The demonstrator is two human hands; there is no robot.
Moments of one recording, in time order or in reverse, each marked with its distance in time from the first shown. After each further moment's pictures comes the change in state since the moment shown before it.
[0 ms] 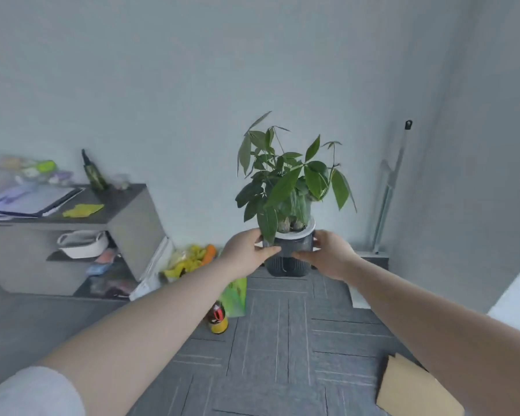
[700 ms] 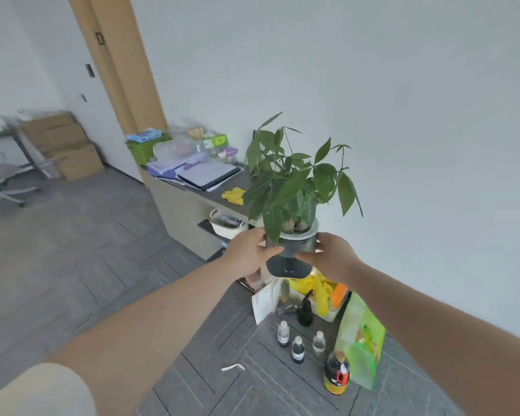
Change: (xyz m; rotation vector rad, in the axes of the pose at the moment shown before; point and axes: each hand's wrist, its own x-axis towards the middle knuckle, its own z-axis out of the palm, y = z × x) left_hand 0.098 -0.370 -0.312 0.104 0.324 -0.414; right_hand 0.324 -0.329 0.319 0.038 -0.372 -0.422
